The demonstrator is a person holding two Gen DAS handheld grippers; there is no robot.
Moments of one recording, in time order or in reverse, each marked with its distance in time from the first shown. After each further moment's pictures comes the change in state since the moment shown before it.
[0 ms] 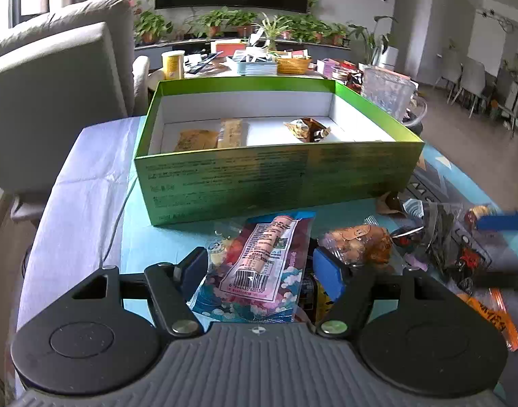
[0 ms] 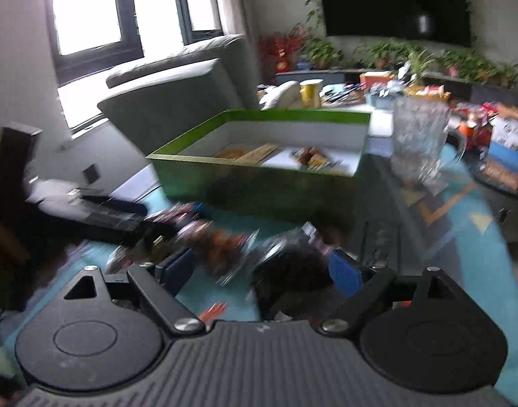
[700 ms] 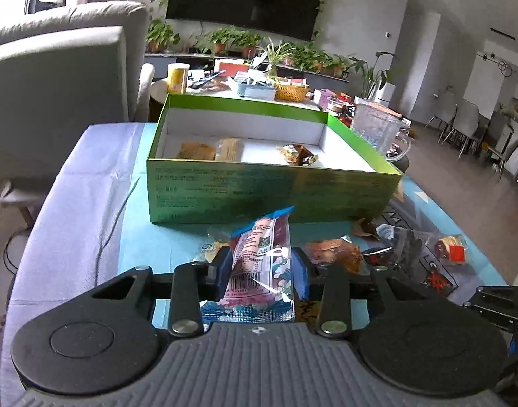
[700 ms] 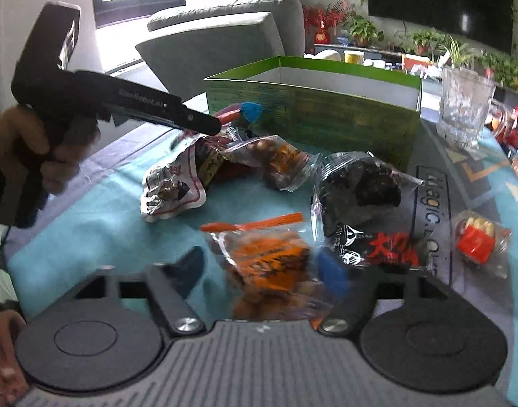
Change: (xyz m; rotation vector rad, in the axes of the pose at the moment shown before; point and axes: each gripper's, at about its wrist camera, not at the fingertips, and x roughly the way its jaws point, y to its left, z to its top) left arm -0.031 0.003 -0.010 -0.098 -0.091 -0.058; right arm 0.004 0.038 -0.042 -0.146 0.116 0.041
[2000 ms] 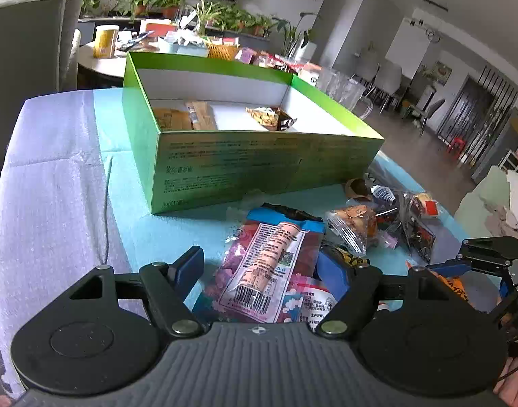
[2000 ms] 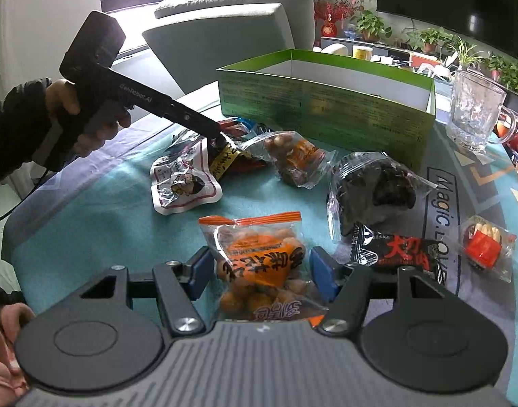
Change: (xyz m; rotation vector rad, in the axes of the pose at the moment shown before) left arm 0.040 0.088 0.011 0.073 0.153 -0.341; right arm 0.005 0.014 0.006 -0.020 0.045 -0.003
